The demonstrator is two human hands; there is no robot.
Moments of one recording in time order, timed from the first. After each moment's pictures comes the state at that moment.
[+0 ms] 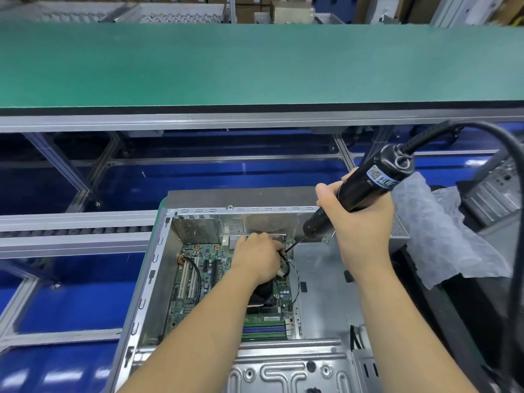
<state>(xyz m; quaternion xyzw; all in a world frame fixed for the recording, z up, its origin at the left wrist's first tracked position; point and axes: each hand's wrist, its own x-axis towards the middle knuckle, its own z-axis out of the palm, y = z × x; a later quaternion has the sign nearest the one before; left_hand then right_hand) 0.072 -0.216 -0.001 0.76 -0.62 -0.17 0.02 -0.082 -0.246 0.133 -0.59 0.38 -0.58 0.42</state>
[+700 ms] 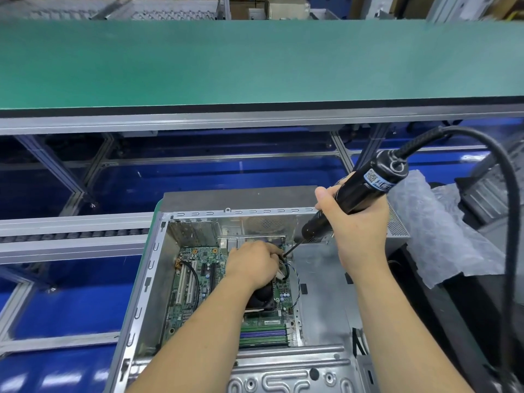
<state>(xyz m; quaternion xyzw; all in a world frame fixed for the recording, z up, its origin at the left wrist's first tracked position) 0.075 -0.208 -0.001 0.79 -0.56 -0.25 0.08 -0.079 -0.256 0.115 -0.58 0.42 -0.56 0.42</state>
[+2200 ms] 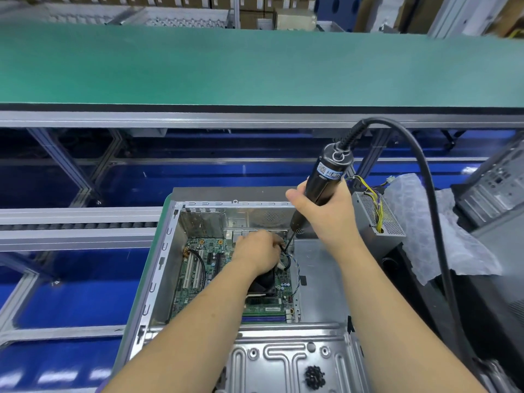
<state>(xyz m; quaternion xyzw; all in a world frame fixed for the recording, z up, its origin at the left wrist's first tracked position) 0.072 -0.205 0.017 0.78 -0.57 -0.24 0.09 -0.060 -0.255 0.110 -0.65 0.33 -0.48 0.48</state>
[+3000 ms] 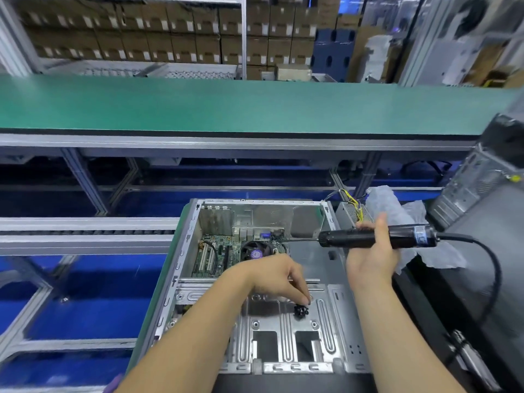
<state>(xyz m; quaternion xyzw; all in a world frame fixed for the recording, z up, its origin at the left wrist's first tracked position) 0.017 -0.090 0.101 0.54 -0.68 -0.47 0.14 -0.158 -0.182 0.096 -0.20 0.34 -0.71 0.59</state>
